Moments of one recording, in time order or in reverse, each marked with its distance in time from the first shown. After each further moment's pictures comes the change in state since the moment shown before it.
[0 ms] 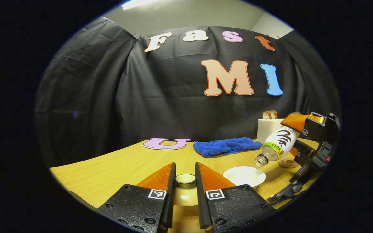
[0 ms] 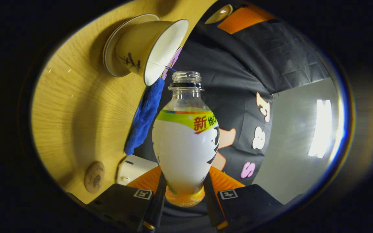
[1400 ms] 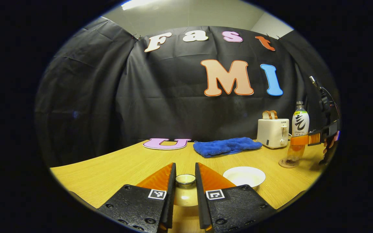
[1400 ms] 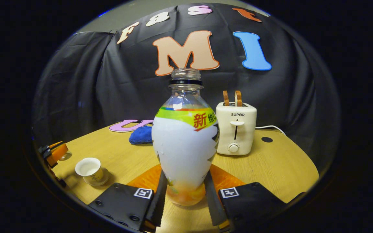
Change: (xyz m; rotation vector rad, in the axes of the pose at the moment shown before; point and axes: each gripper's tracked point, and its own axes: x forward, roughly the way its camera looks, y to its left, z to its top) left arm 0.001 -0.001 0.000 0.001 -0.002 0.000; right arm 0.007 0.067 -0.107 1.833 0.307 0.432
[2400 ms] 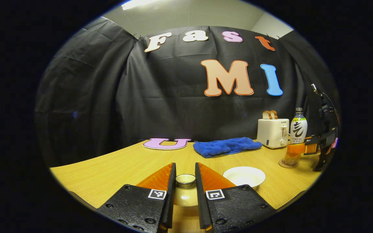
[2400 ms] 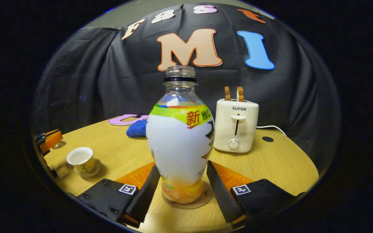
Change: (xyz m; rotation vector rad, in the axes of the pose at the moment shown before) left arm 0.000 0.000 0.001 -0.001 0.001 0.000; right arm 0.004 -0.001 -0.017 -0.036 -0.004 0.012
